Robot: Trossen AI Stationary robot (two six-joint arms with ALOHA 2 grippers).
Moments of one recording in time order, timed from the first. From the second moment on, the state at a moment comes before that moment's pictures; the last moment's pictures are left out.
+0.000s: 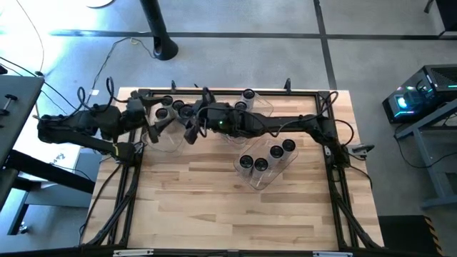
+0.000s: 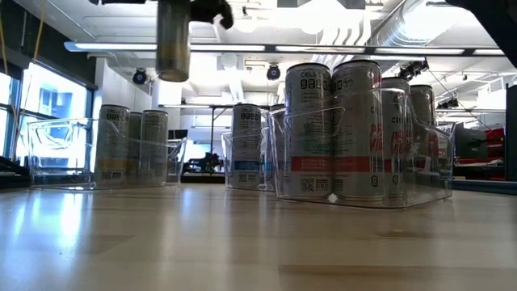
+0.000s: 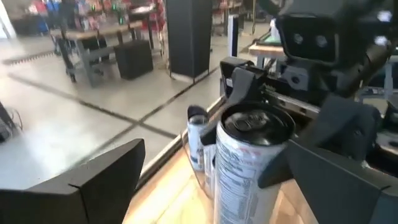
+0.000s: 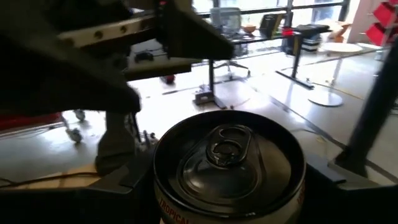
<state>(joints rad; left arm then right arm) -0.13 0.63 0.93 -0.51 -0.67 -0.07 -0.02 2.12 2.04 -0.07 0.35 0.10</state>
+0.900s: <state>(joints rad) -0.13 0.58 0.97 -0.57 -0.59 -0.32 -0.07 2.42 2.04 0.43 0.28 0.27</state>
